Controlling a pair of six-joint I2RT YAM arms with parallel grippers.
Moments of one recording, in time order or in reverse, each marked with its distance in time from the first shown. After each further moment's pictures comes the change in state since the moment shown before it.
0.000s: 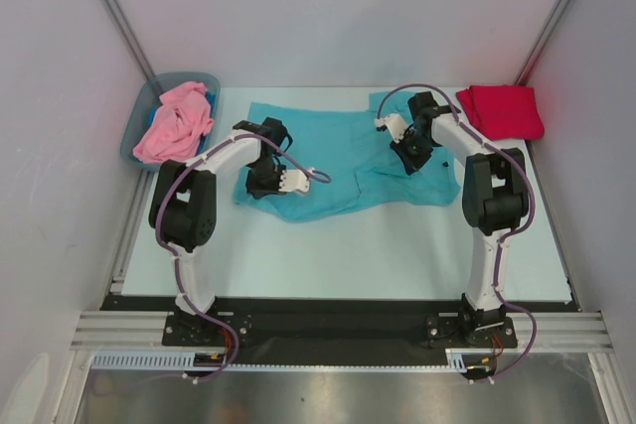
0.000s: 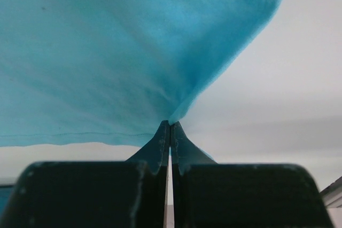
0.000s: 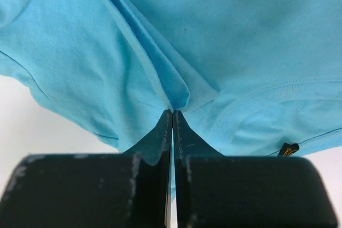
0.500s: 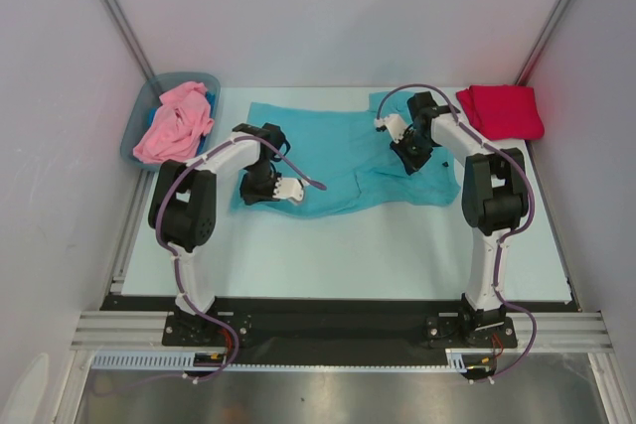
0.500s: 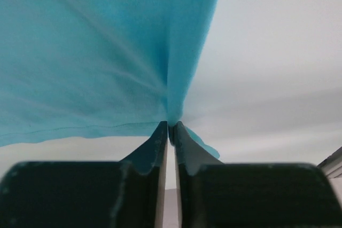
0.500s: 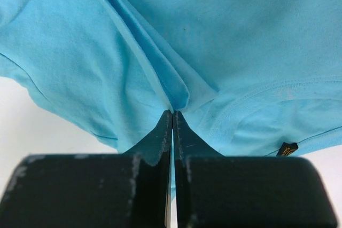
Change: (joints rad) left arm 0.009 -0.001 -0.033 -0.060 -0.067 0.054; right arm 0.007 0.000 0.001 0.000 0.011 0.000
